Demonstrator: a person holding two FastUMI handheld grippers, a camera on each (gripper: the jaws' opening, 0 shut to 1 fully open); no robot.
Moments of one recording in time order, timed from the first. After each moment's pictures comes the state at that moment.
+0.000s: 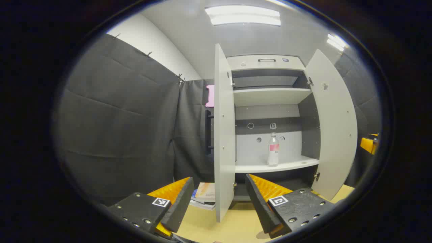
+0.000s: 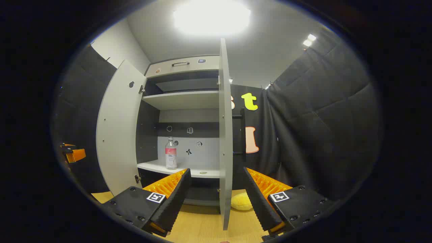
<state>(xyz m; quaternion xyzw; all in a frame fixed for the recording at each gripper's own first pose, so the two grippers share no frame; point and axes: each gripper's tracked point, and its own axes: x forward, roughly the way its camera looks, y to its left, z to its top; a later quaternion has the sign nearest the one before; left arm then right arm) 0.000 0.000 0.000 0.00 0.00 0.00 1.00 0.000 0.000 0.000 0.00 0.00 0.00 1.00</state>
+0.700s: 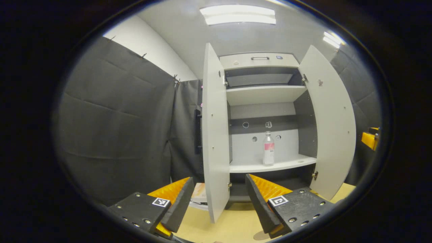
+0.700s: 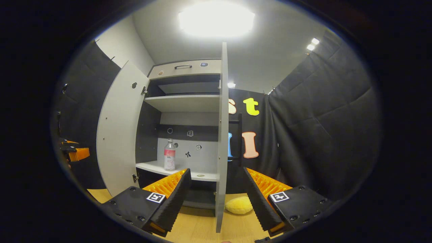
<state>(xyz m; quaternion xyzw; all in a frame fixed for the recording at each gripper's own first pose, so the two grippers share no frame) 0.006 -0.029 0.000 0.01 0.00 -0.01 1.00 0.002 -0.013 0.002 -0.01 -0.01 0.01 1.00</state>
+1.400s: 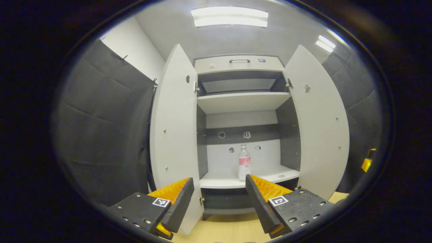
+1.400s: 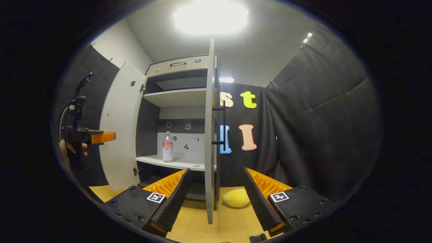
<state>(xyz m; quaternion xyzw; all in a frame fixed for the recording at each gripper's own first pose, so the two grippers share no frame) 0.081 -0.134 0.039 0.00 -0.03 -0.09 1.00 -0.024 -0.049 -0.031 0.00 0.01 0.01 1.00</state>
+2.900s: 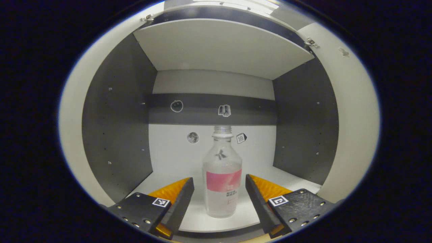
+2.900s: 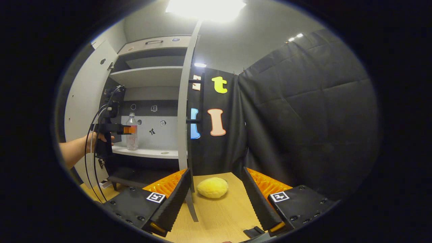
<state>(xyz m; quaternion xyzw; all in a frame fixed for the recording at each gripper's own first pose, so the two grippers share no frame) 0.391 -0.286 -0.053 -0.03 0.06 -0.23 0.97 0.005 -0.067 -0.071 -0.01 0.08 -0.14 0.99</state>
